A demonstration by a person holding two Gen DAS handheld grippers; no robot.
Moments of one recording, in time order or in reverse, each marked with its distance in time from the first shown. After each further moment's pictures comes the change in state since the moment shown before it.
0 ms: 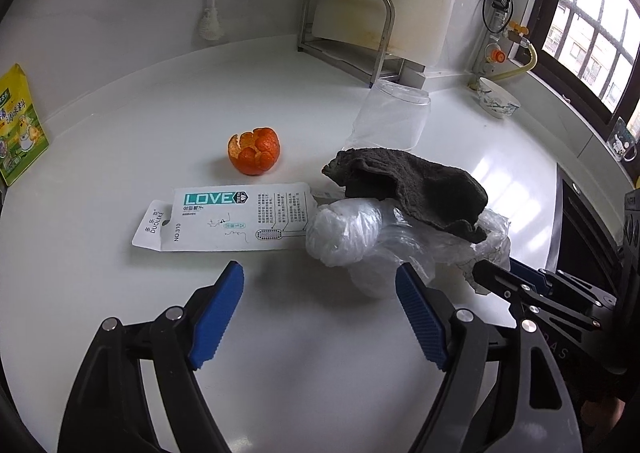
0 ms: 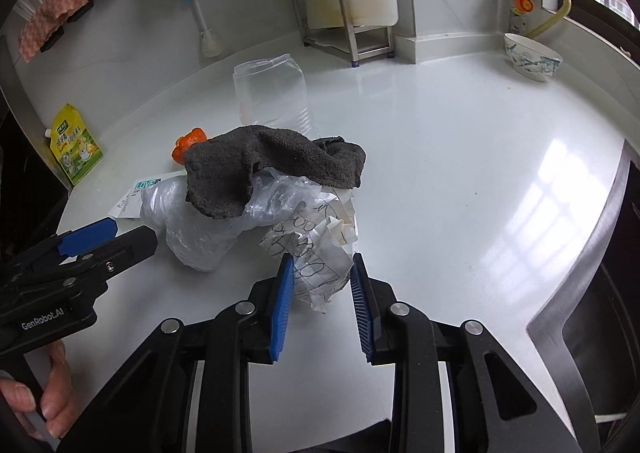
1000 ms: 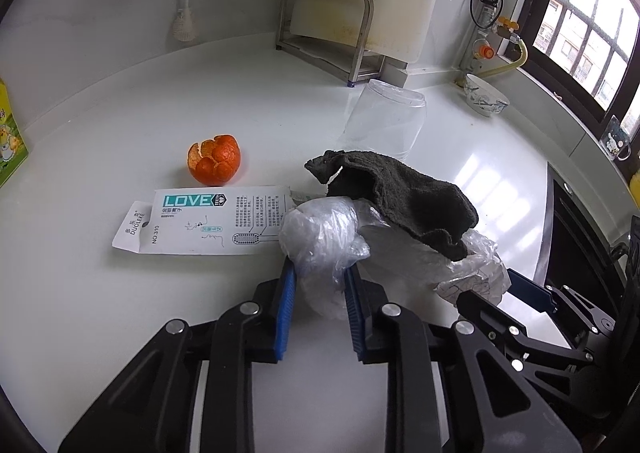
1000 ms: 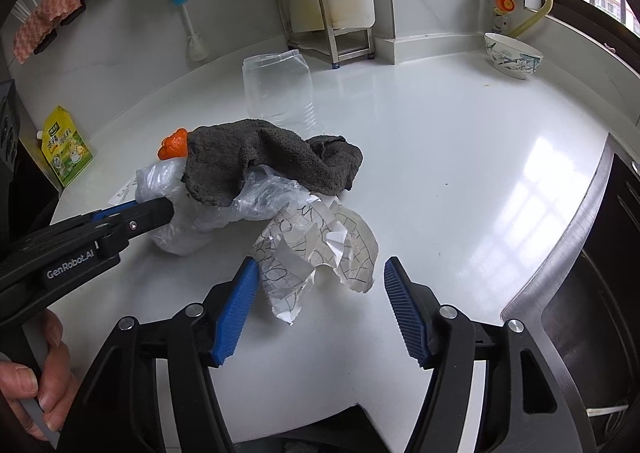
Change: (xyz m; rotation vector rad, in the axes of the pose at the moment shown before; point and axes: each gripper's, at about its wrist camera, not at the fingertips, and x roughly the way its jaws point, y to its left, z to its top) left arm 0.010 -0.018 0.011 0.015 0.005 -0.034; right arm -0.008 -0.005 -0.003 -0.013 -0.024 -0.047
